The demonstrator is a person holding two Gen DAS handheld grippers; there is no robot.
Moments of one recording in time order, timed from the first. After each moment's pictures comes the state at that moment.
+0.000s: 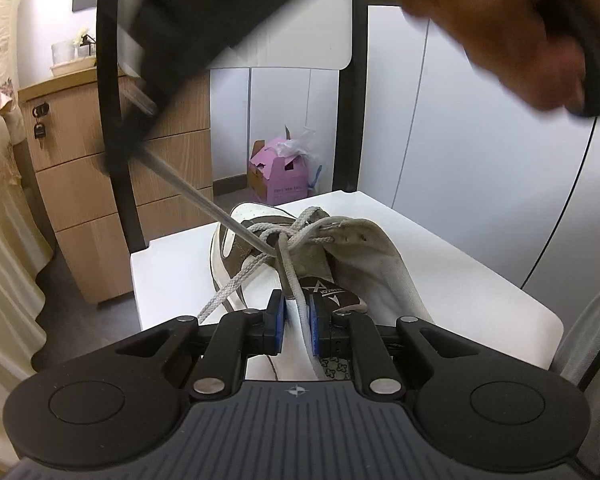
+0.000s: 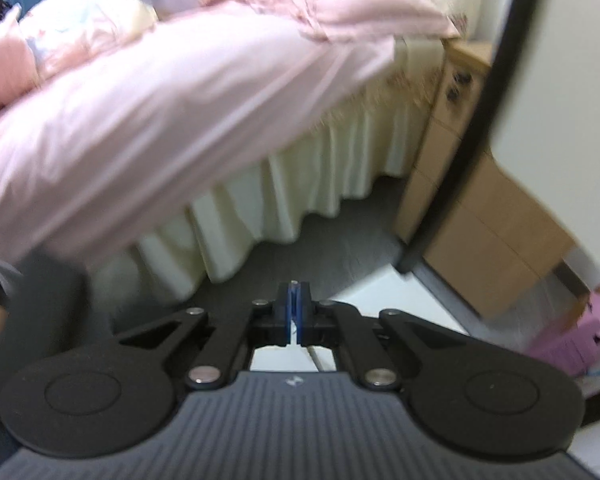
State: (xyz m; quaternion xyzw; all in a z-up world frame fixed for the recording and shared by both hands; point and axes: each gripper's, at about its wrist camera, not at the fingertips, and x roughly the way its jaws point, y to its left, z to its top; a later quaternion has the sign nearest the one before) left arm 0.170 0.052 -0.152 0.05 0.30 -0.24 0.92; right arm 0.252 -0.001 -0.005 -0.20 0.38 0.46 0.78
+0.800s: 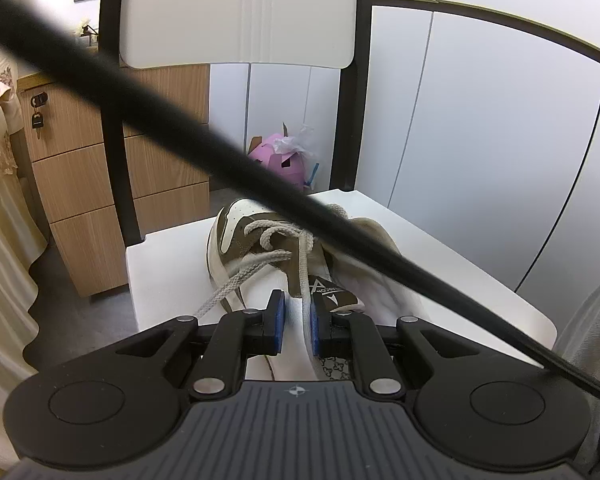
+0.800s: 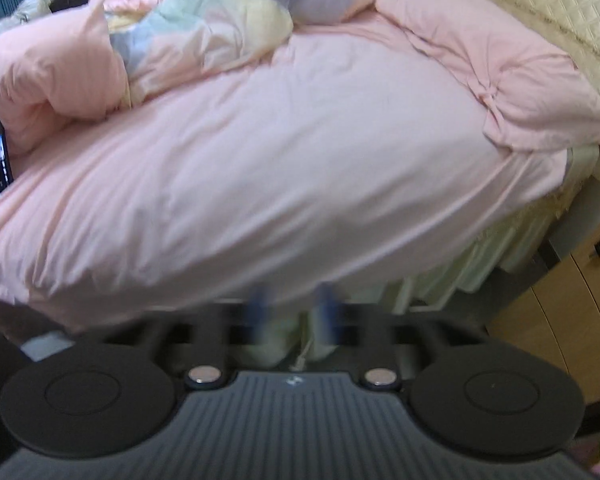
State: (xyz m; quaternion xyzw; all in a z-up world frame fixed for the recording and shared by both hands) left arm 0.172 0.053 -0.153 0.04 0.31 -0.25 0.92; right arm 0.241 0.202 0.052 -0.27 0.38 0.58 0.67
